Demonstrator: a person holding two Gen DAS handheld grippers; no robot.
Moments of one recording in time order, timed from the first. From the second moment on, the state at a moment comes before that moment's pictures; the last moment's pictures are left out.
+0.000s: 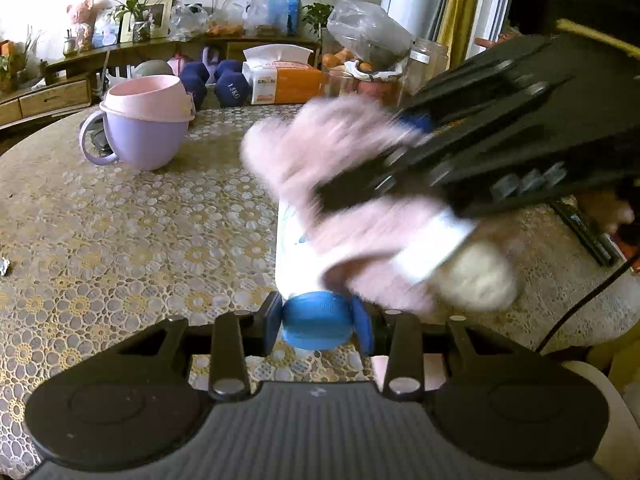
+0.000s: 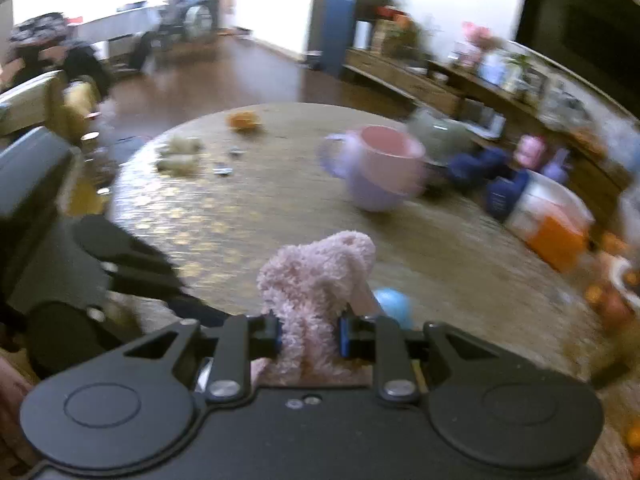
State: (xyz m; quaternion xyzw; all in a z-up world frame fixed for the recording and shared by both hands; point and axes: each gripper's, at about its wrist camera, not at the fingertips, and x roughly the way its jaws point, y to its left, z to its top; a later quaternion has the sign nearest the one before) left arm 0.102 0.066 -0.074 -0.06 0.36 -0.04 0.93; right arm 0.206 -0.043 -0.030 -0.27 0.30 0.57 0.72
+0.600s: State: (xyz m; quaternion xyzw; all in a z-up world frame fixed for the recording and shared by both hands) left arm 0.101 0.078 -0.075 -0.11 0.36 -0.05 0.92; right arm 0.264 -0.019 -0.060 -0.28 0.32 0.51 0.75
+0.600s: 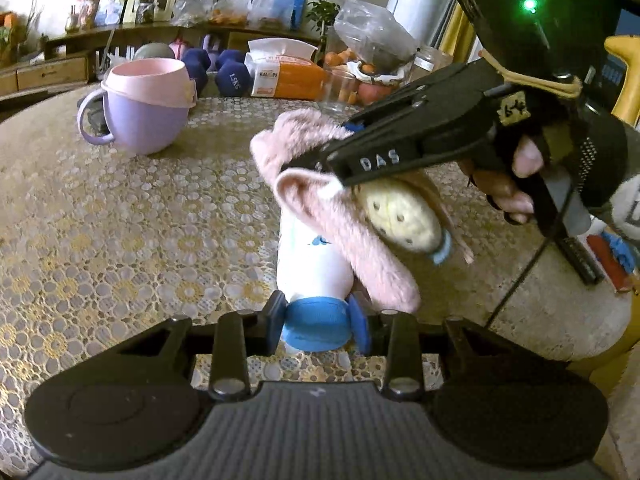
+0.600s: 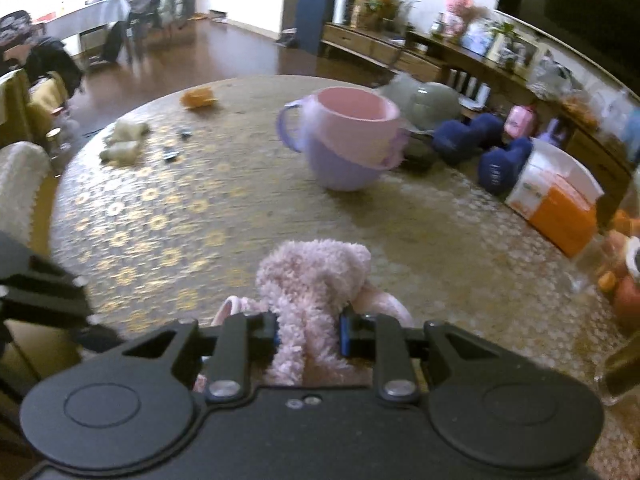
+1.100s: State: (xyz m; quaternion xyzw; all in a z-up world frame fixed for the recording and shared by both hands) left arm 0.111 0.089 -0.088 -0.20 0.39 -0.07 0.90; right arm 0.280 -0.058 -0.061 -0.25 0.32 0.47 0.79
